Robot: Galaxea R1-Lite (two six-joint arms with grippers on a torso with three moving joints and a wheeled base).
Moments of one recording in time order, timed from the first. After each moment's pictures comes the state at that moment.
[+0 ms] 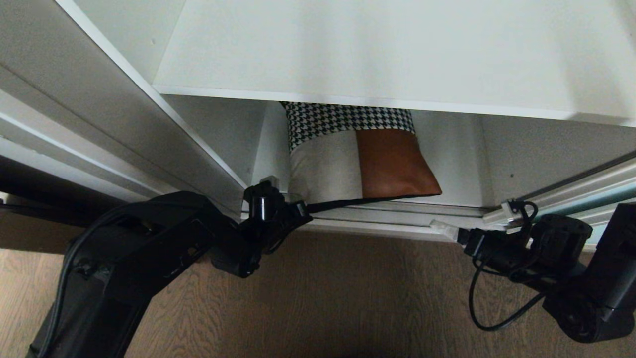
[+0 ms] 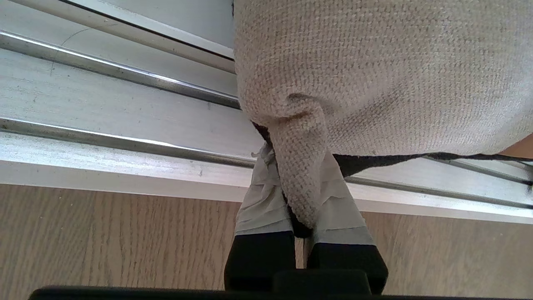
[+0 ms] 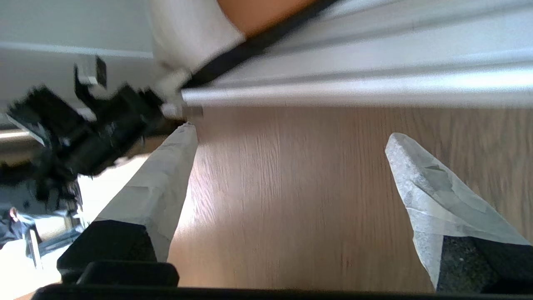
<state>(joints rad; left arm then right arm) -0.39 2.48 -1.36 -0.99 0.02 -0.47 0.03 2.15 -0.52 -1.52 0.56 0.62</state>
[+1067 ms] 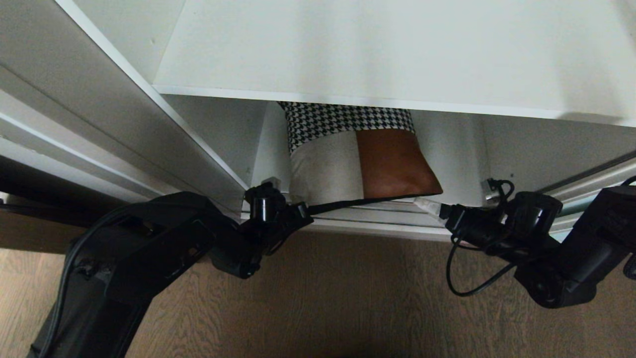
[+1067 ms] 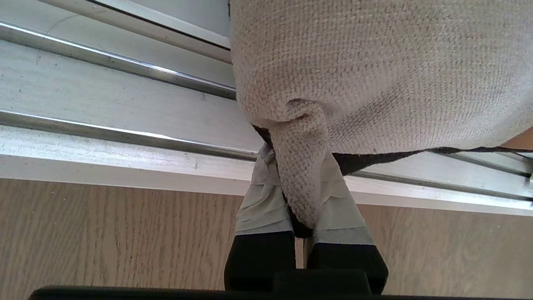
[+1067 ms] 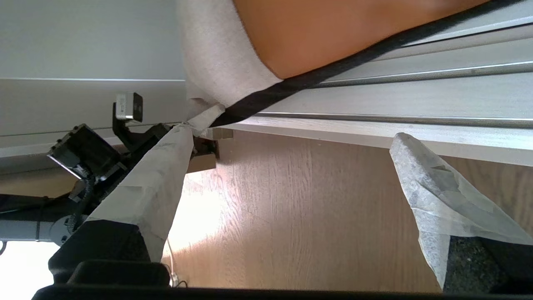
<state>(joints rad) -0.39 2.48 -1.36 -0.98 0.00 -0.47 0.08 2.20 -0.77 -1.40 0.57 0.72</state>
